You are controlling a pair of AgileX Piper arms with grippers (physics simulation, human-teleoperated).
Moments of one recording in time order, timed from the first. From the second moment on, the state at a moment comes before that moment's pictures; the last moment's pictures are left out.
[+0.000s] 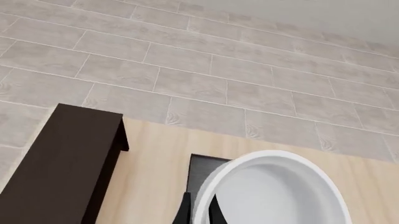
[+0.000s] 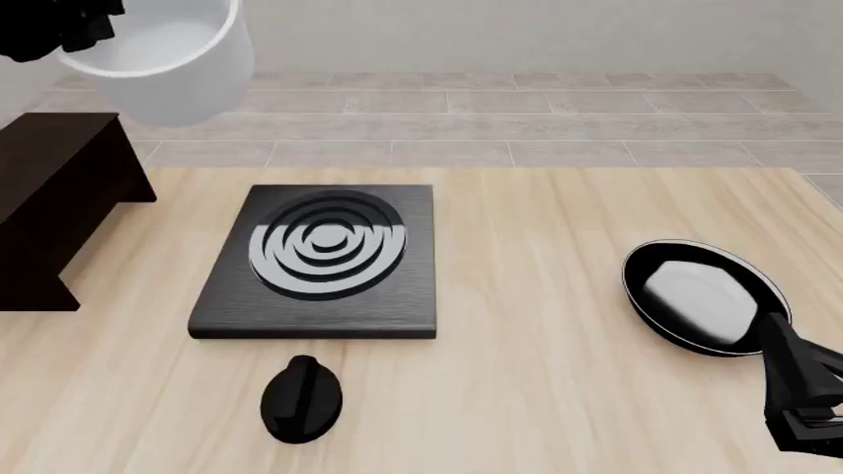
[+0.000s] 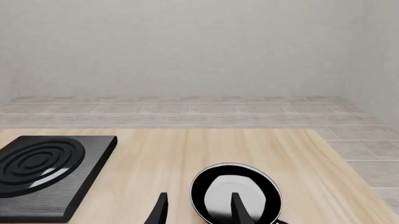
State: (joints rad) left arm 0.01 1.33 -1.34 0.50 -0.20; right arm 0.00 0.02 0.00 -0.01 0.00
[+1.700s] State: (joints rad) left arm 0.32 1.37 -1.21 0.32 -0.21; right arm 0.00 0.02 0.00 -0.01 0.00
